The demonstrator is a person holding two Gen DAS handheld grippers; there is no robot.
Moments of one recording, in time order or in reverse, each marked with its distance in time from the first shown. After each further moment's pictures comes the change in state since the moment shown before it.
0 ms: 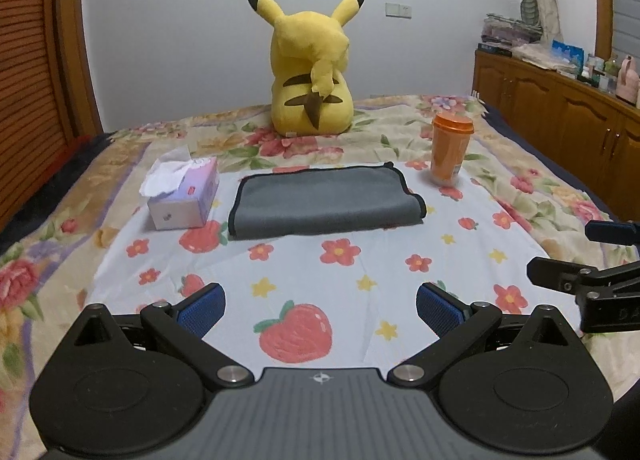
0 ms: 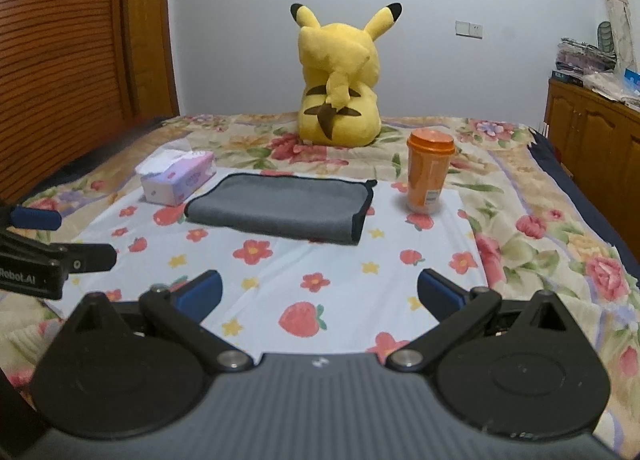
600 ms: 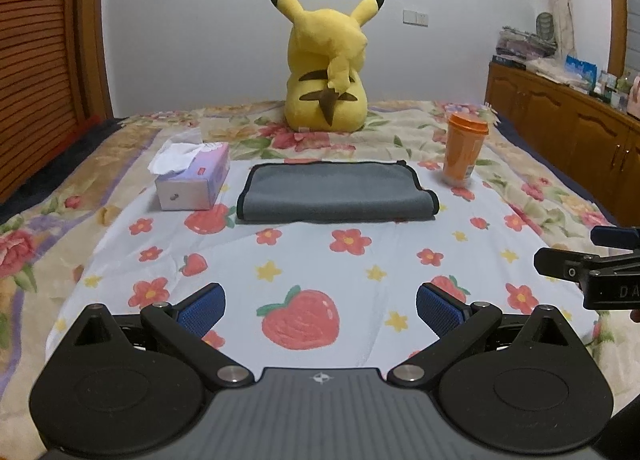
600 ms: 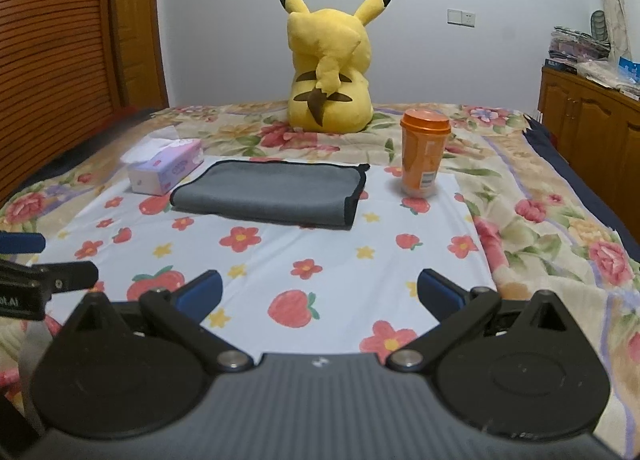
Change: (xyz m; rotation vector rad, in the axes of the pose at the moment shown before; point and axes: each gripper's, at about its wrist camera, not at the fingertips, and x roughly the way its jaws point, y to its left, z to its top) left arm 0.009 0.008 -0.023 -0.055 -0.028 0.015; right arm 0.015 -0.005 -0.010 0.022 0.012 -0.022
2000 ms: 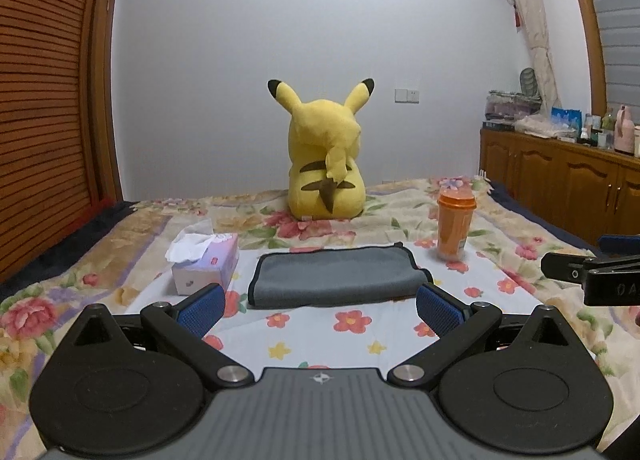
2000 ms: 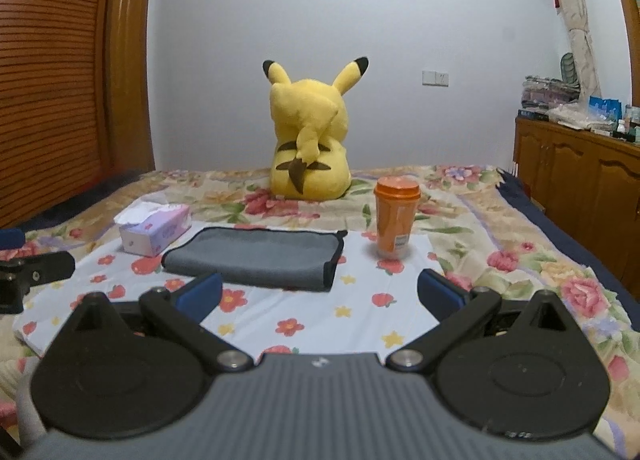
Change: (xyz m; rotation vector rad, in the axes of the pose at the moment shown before) left arm -0.042 -0.007 0.002 0.047 -0.277 0.020; right arm -0.036 -0.006 0.002 0.019 -0.231 -0.061
